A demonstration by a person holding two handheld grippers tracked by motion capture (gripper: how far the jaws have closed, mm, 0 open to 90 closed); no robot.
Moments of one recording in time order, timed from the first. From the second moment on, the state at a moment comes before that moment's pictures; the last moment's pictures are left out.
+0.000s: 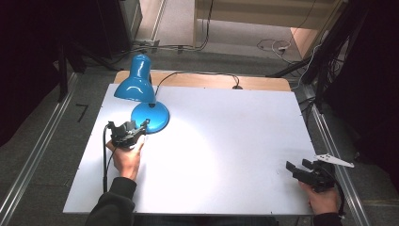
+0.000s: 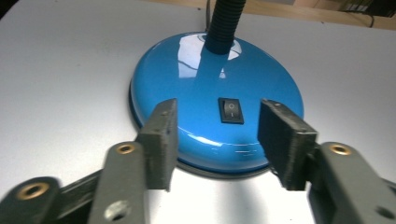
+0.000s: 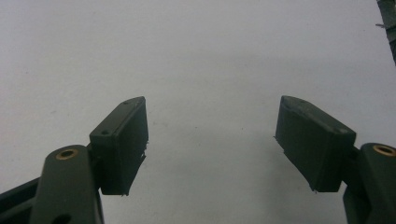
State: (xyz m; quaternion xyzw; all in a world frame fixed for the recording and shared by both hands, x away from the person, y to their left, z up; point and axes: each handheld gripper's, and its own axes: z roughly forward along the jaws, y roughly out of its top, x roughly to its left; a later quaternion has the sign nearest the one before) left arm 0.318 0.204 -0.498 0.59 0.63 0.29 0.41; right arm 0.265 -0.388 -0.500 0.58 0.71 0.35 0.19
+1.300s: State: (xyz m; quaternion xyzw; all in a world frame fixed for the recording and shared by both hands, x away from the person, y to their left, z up) left arm 0.255 0.220 -0.479 0.61 0.62 0.28 0.41; right arm 0.262 -0.389 -0.498 0.58 0.70 0.36 0.19
